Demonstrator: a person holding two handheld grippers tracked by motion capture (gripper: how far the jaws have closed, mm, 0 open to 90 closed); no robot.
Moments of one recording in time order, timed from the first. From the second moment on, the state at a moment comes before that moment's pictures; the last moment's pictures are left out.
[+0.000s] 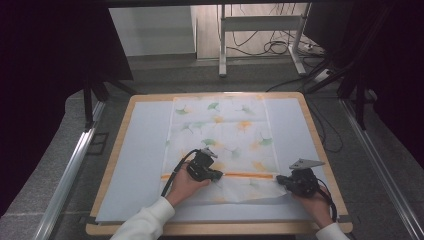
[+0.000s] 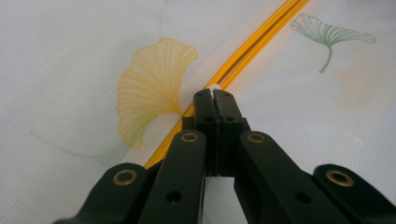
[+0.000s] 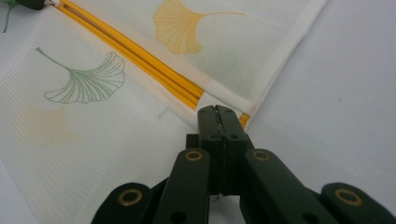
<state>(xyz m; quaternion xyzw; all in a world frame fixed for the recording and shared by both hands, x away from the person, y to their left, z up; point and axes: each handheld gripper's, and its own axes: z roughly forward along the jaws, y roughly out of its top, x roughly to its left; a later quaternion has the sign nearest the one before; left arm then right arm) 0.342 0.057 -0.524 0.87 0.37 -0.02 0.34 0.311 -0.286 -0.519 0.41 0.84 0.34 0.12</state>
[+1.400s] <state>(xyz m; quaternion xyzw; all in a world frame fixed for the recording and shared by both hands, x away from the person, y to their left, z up) 0.334 0.103 -0.527 0.85 0.40 -0.02 0.35 0.311 -0.286 -0.519 0.41 0.84 0.34 0.12</state>
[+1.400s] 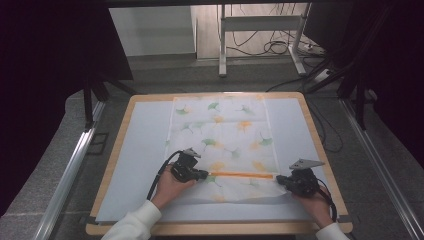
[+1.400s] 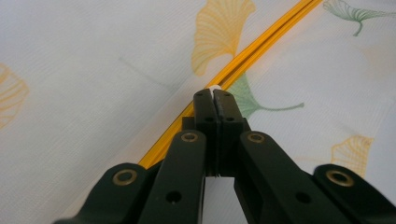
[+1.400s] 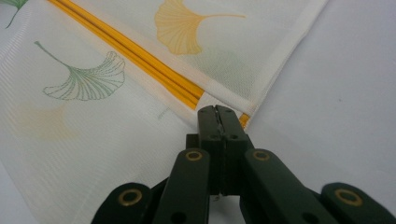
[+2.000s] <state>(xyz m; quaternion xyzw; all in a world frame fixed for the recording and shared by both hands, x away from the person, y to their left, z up) 0.330 0.128 -0.529 0.84 0.41 -0.02 0.35 0.311 -0.285 -0.519 0.41 0.84 0.34 0.12</state>
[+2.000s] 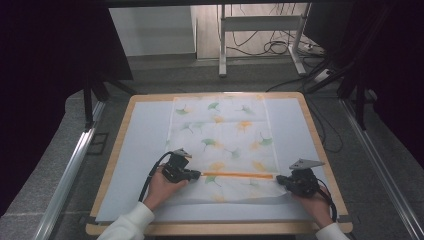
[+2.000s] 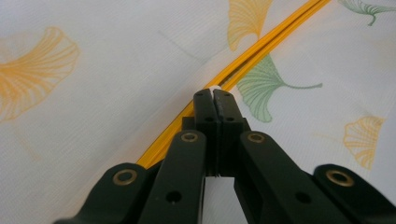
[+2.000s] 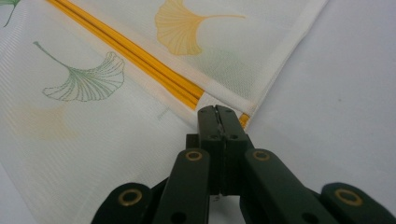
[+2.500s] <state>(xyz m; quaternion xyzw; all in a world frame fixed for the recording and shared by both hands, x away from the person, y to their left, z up) 0.326 0.142 -0.530 0.83 0.43 -0.01 0.35 0.311 -0.285 -0.519 0.41 0.84 0.34 0.12</state>
